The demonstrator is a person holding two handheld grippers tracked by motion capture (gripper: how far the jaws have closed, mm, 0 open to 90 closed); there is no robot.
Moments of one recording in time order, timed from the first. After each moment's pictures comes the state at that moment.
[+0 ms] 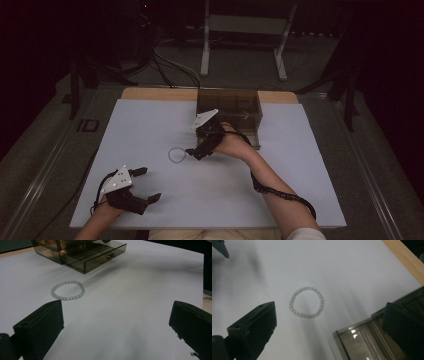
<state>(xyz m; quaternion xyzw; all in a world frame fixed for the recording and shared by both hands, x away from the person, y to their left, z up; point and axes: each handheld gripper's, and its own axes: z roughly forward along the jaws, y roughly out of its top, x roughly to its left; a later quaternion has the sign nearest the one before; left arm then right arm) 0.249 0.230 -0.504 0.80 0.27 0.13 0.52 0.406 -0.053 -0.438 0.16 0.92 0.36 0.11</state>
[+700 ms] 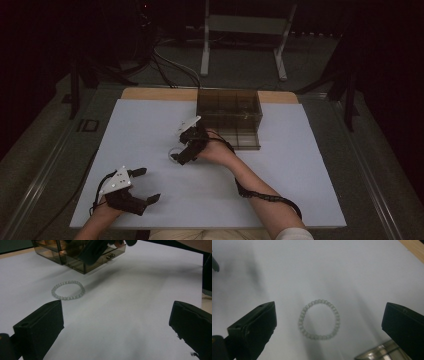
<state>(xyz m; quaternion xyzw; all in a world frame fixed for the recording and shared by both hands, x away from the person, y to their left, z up) 0.247 0.231 -0.503 0.80 0.27 0.13 0.52 0.400 -0.008 -0.463 0.17 0.91 0.36 0.10</state>
